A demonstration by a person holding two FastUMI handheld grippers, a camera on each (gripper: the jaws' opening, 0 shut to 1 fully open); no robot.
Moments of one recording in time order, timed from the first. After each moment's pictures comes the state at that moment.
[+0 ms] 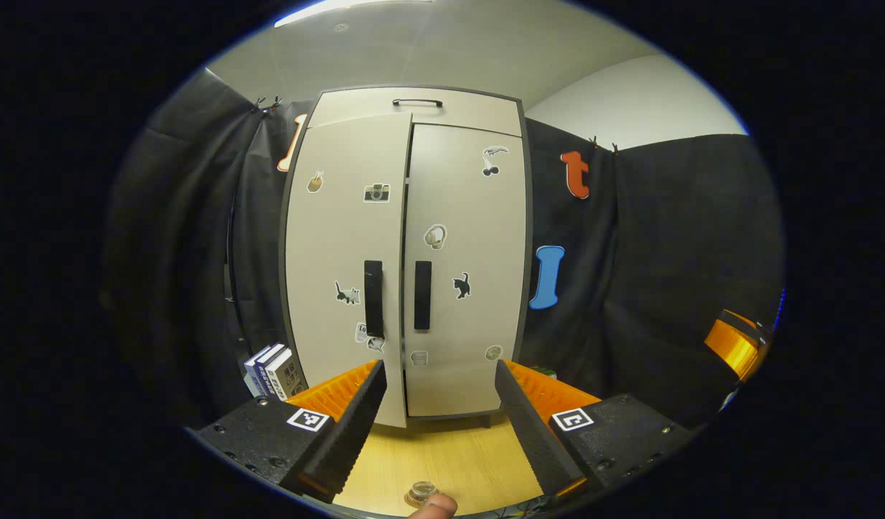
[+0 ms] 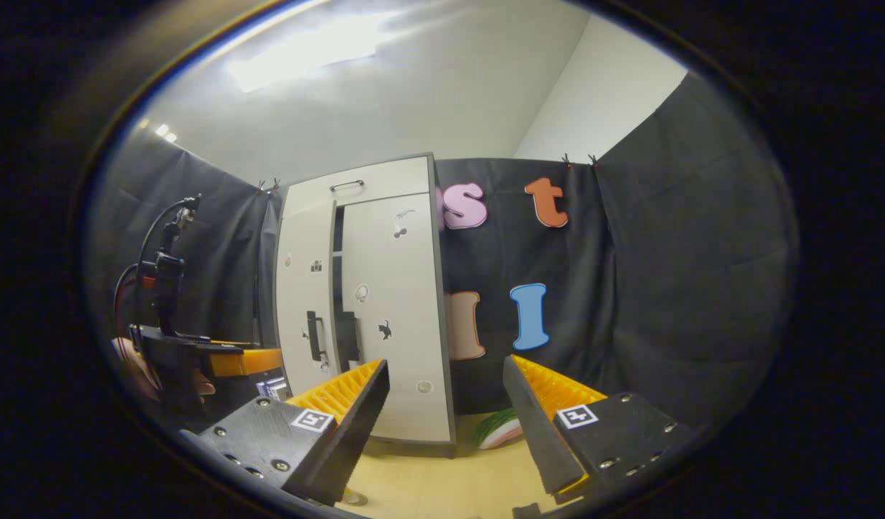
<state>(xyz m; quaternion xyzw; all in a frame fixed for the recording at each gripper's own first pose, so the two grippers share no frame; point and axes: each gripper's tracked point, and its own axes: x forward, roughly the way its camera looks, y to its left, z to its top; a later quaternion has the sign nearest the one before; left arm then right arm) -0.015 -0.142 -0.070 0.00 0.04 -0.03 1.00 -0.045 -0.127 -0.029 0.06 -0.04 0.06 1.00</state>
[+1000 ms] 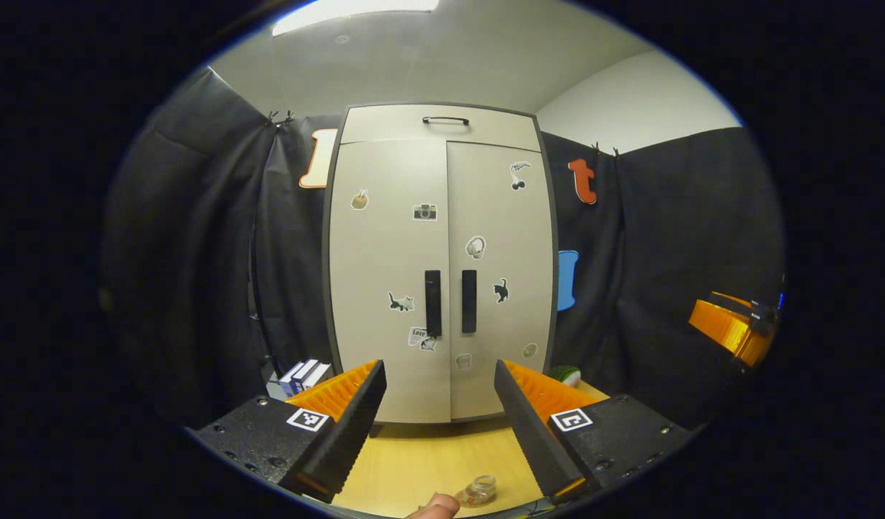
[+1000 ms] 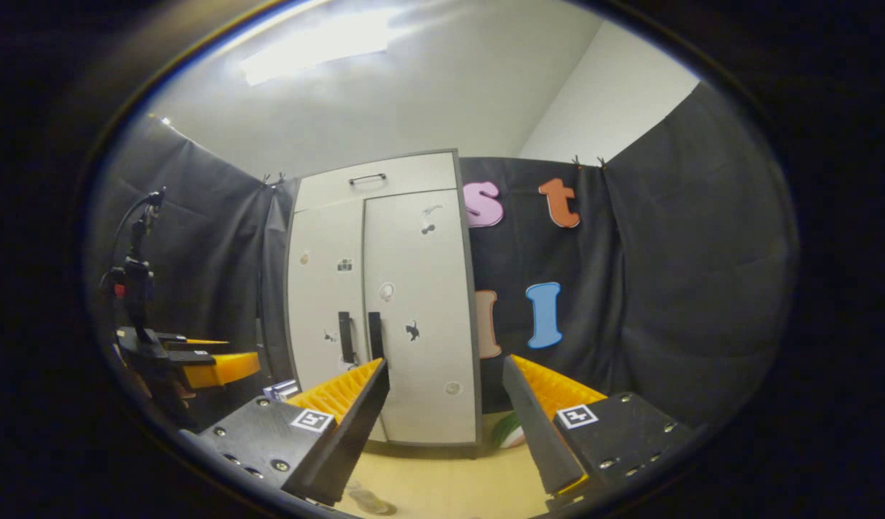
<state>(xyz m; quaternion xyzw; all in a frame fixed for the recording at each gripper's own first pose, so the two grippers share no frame) -0.047 -0.048 -0.061 0.03 0.00 -0.02 1.00 -0.046 -0.034 -0.029 0.06 -0.03 0.06 1.00</state>
